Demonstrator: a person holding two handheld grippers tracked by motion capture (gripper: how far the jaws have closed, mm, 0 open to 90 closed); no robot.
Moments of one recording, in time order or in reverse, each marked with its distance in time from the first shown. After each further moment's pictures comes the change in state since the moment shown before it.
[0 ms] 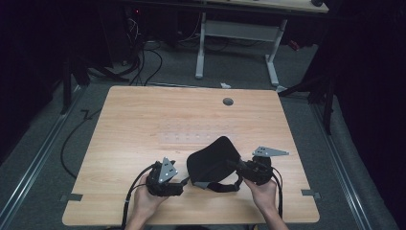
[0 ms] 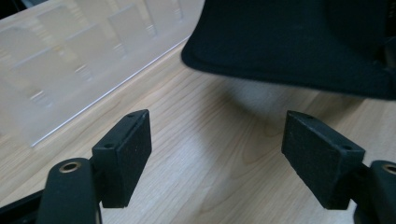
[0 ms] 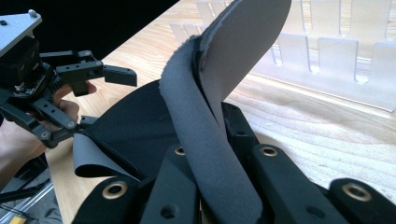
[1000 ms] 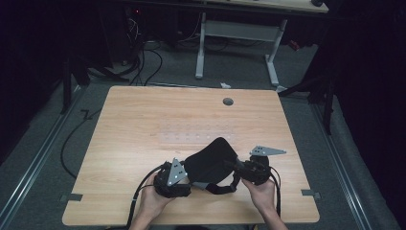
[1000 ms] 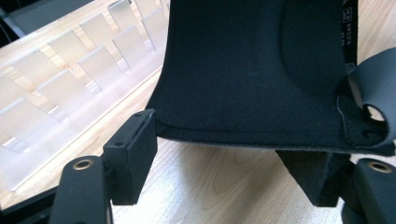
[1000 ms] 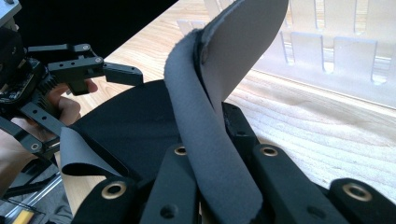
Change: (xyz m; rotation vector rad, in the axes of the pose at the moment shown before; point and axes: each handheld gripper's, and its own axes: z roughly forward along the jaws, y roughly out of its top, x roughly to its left) left arm -0.026 0.009 0.003 -0.002 -0.057 0.058; right arm 0.008 0.005 0.003 0.023 0.012 0.001
